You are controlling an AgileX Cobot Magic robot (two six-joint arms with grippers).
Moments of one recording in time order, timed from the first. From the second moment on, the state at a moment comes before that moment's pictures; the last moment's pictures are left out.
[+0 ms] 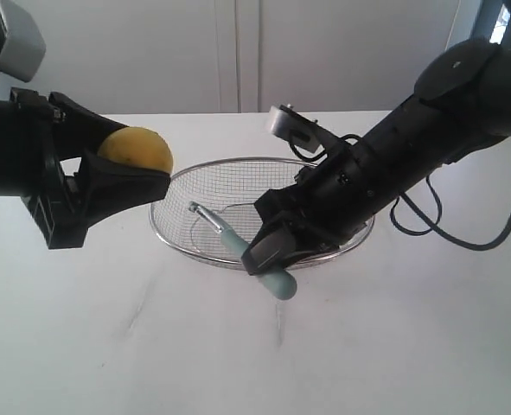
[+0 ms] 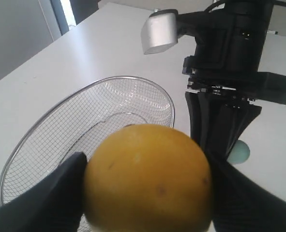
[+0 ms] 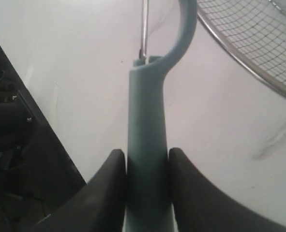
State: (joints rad) left arm -0.36 1.13 -0.77 -1.30 0.67 1.63; right arm 0.37 1.72 -1.15 0.90 1.09 -0.69
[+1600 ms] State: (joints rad) left arm -0.36 1.40 -0.77 -1.50 0.68 1.83; right arm 0.38 1.72 -1.15 0.98 1.14 -0.69
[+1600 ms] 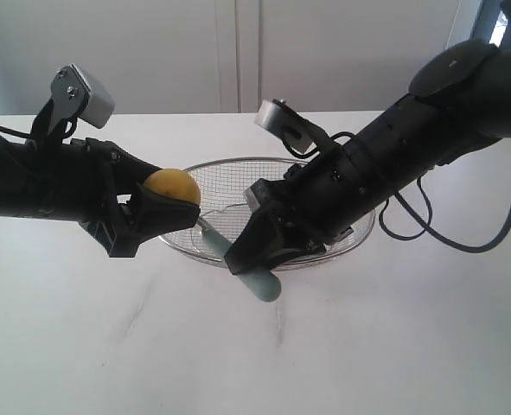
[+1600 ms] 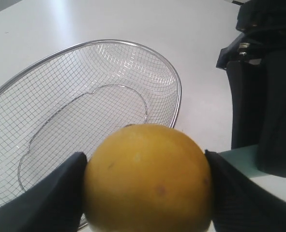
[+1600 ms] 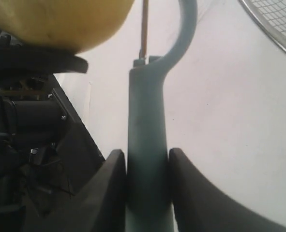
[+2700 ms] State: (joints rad) left arm -0.36 1.40 -0.77 -1.50 0.68 1.83; right arm 0.18 1.45 -1.11 0.90 1.02 -0.71
